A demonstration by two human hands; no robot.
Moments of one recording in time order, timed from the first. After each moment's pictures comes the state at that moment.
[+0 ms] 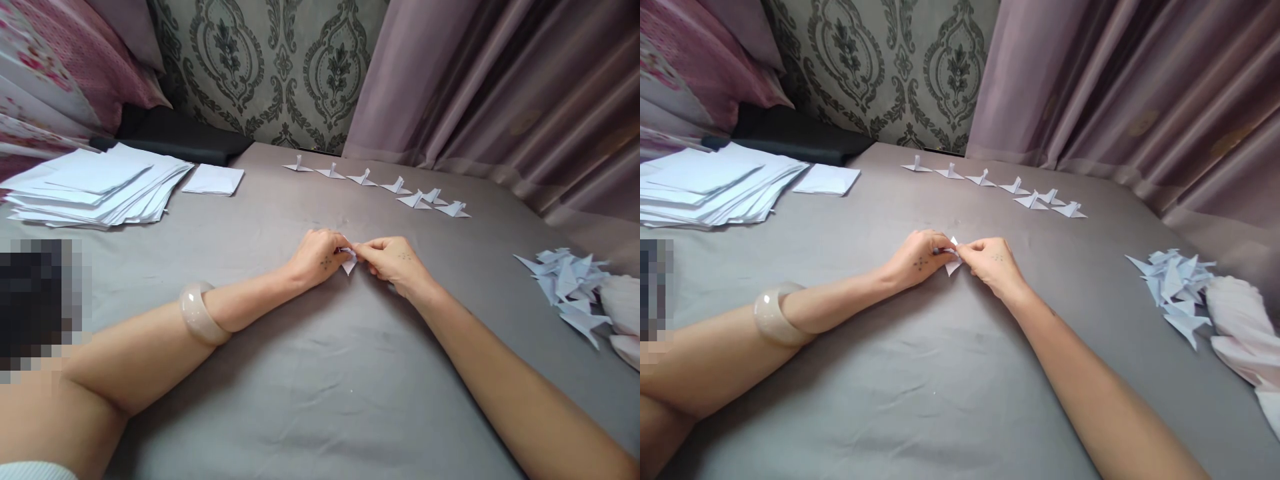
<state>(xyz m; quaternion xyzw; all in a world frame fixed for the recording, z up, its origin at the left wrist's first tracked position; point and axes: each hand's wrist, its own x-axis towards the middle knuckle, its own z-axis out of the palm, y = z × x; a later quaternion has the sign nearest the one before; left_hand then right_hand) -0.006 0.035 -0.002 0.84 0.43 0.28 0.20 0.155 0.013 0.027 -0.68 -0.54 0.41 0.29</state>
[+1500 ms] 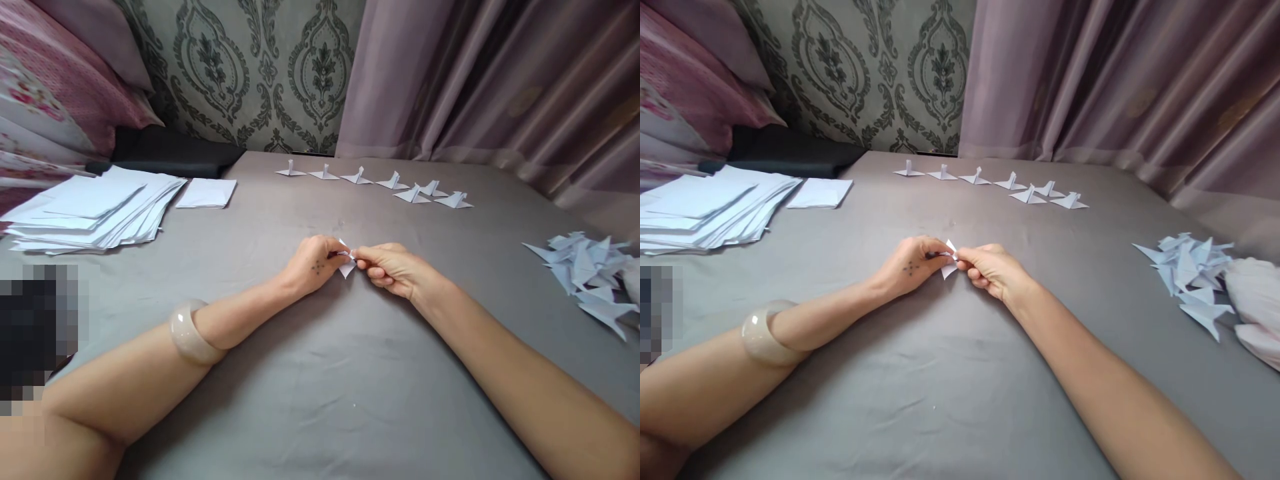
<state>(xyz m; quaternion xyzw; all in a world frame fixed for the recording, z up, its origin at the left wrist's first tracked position) -0.005 0.030 0.007 0.81 0.45 0.28 0.26 0.159 0.019 0.035 -0.63 -0.34 0.63 0.29</state>
